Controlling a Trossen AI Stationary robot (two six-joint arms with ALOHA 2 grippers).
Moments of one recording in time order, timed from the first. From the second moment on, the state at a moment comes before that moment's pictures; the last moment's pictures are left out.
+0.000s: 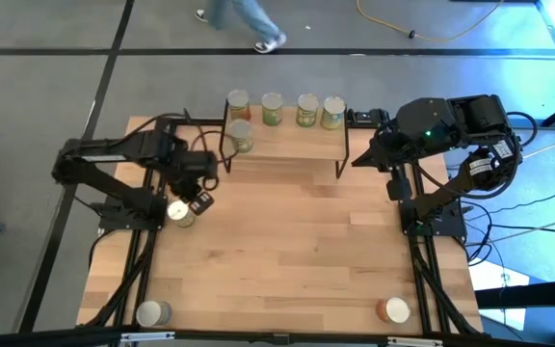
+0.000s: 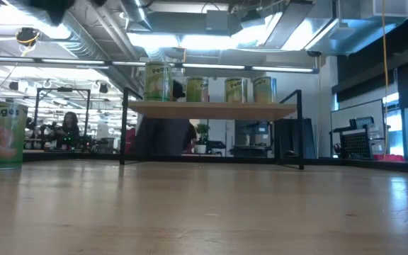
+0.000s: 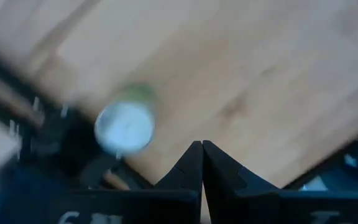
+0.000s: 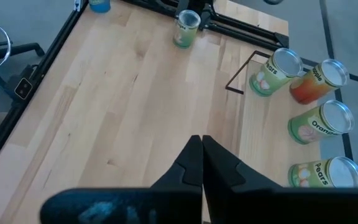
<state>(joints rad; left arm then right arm) 0.00 1.26 1.42 -1.57 0.09 -0.91 0.08 1.52 2.33 -1.57 0.06 -0.24</state>
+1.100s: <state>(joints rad) -0.09 1.12 0.95 -1.32 0.04 -1.33 0.08 1.52 2.33 -1.57 0.06 -0.24</state>
